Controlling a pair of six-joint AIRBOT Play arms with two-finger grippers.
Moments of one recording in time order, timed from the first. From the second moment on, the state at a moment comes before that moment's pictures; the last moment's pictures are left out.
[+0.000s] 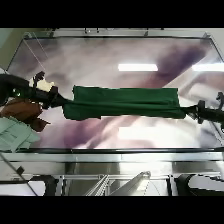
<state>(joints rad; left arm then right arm) 0.22 -1.58 1.23 -2.36 1.40 1.80 -0.69 -1.48 0.78 -0.44 1.17 0.85</state>
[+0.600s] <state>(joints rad) 0.14 -2.06 1.74 -2.36 1.44 1.76 -0.55 -1.61 0.84 -0.29 0.89 0.57</state>
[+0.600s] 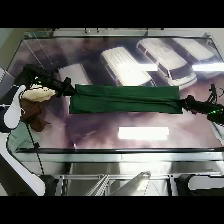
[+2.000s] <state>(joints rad) -0.02 -2.06 1.99 -2.48 1.58 1.66 -0.41 -1.83 1.24 -0.70 1.15 0.95</state>
